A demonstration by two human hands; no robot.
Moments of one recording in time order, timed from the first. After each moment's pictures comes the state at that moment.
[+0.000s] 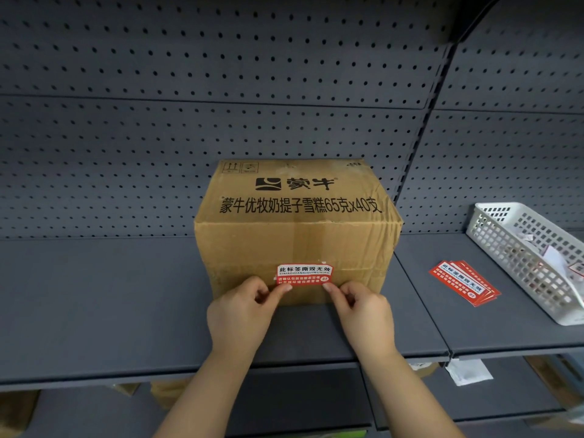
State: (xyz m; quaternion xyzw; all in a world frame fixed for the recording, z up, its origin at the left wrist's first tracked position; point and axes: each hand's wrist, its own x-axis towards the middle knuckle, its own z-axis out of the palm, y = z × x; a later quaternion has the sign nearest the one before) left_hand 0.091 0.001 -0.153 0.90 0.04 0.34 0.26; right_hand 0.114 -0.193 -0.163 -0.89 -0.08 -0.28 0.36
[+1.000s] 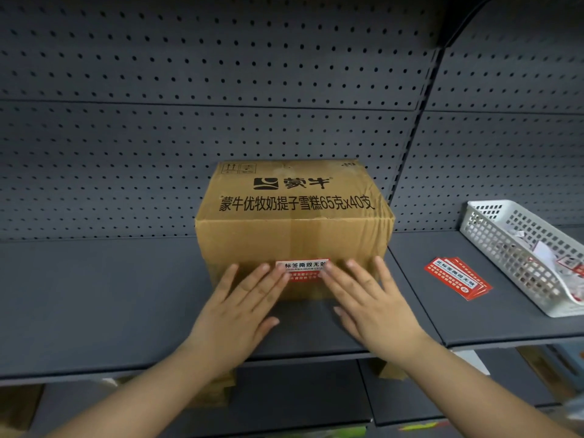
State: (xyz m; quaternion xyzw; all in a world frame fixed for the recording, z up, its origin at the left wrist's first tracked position) left_hand 0.070 0.034 -0.152 0.92 -0.24 0.27 -0.12; right_hand 0.105 -0.233 -0.146 -0.87 -0.32 -0.34 -0.14
